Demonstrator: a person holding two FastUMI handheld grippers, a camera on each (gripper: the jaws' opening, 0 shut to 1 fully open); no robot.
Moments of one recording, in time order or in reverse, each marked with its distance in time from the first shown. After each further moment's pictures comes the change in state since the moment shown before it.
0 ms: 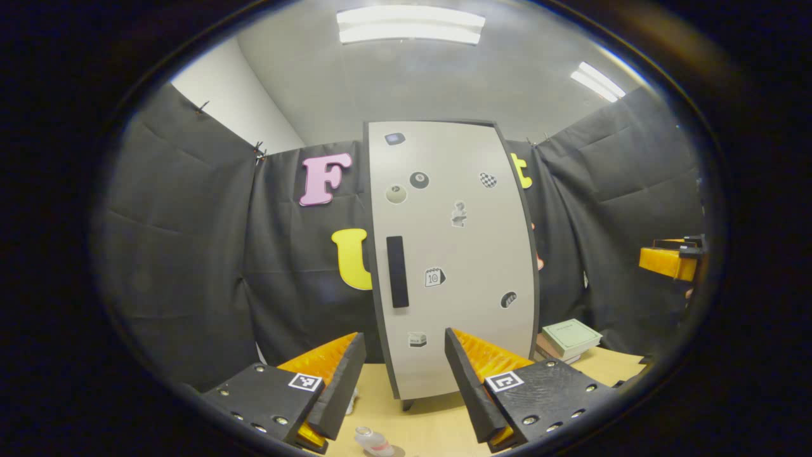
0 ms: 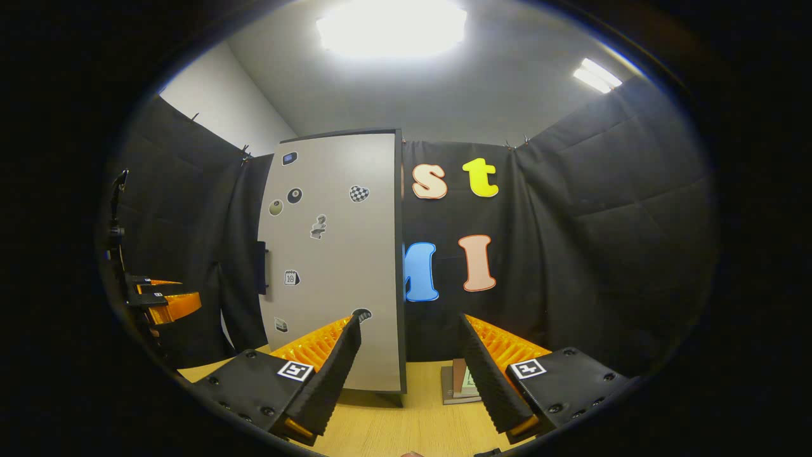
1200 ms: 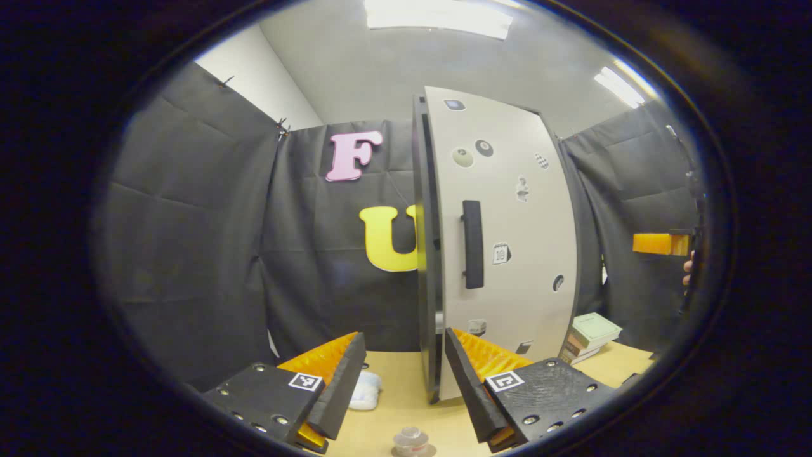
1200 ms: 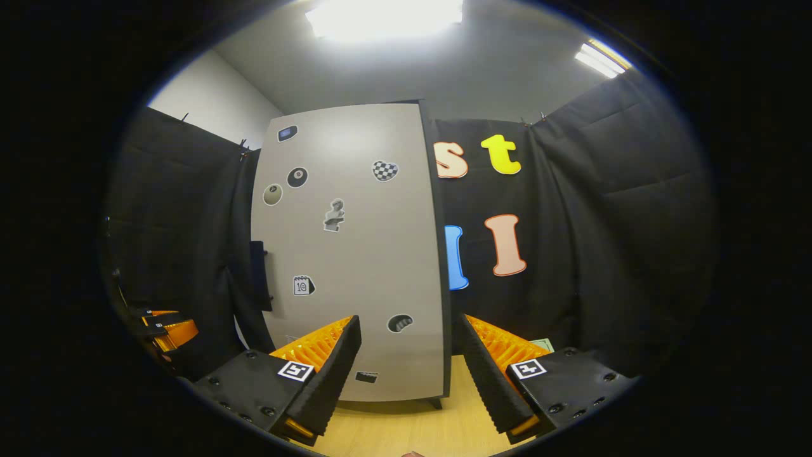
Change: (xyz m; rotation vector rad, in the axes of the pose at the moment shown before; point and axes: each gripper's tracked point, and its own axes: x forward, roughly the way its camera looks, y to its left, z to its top) left arm 0.042 0.085 -0.041 -0.062 0.060 0.017; right arm 0.089 0.044 -0.016 0.052 0.077 0.008
